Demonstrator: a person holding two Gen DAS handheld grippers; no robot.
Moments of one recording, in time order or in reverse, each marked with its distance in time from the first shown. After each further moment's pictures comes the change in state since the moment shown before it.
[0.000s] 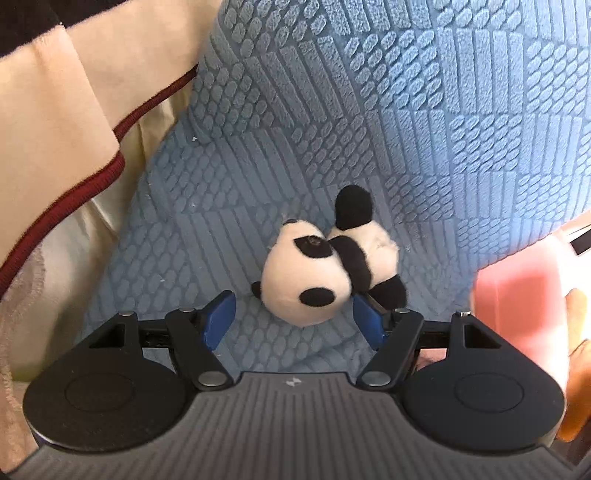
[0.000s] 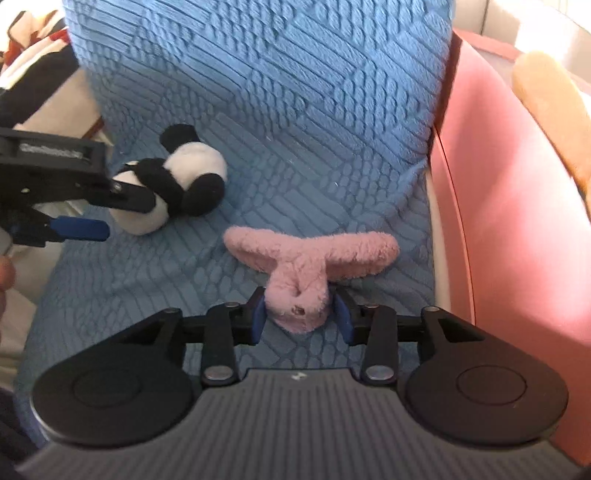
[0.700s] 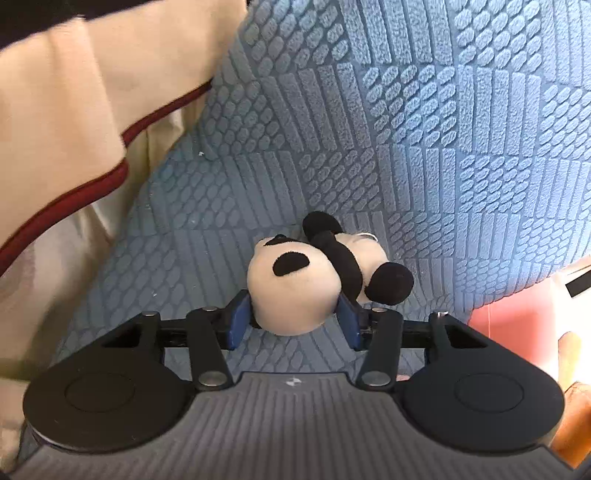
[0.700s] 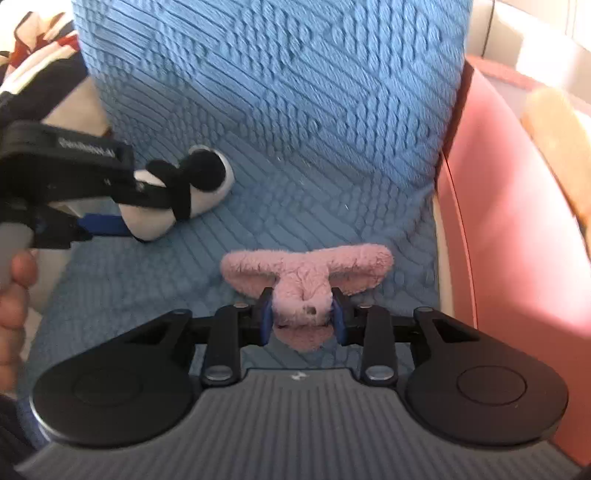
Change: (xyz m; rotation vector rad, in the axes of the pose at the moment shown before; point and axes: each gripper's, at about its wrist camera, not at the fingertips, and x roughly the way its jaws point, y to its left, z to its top) left arm 0.002 -0.003 0.000 -0.097 -0.086 0.008; right arm -0.010 0.011 0.006 -0.040 -0.051 0.001
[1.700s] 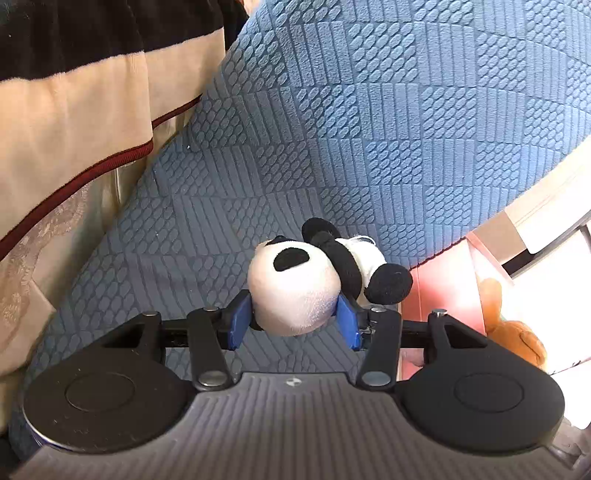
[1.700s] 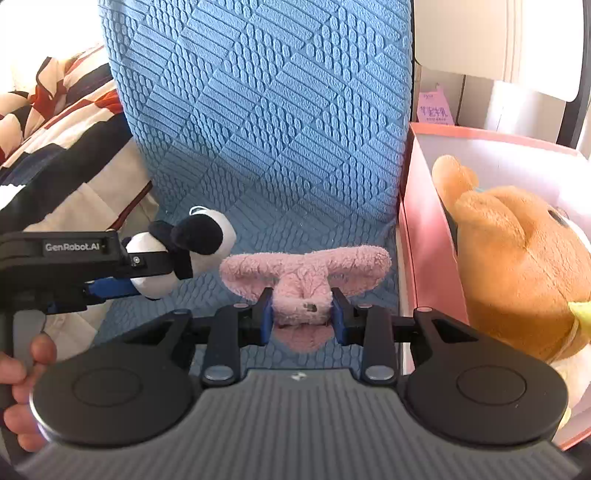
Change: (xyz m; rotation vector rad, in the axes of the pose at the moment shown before) left arm -0.087 0.001 -0.058 0.032 -0.074 -0.143; right arm -0.101 -0.012 -0.007 0.049 -0.108 0.019
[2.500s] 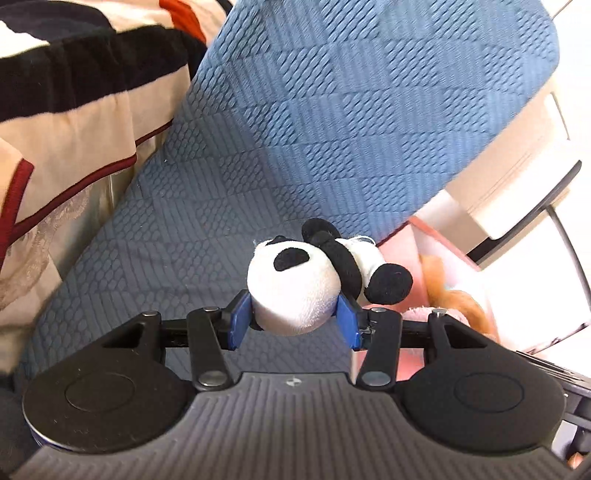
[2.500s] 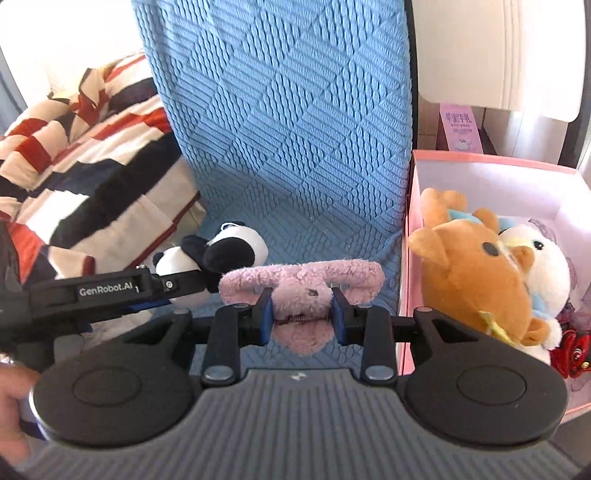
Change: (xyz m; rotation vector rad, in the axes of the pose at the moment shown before) left arm -0.080 -0.037 -0.029 0.044 -0.070 -0.034; right arm -0.080 -0.018 0.026 -0.029 0.012 0.129
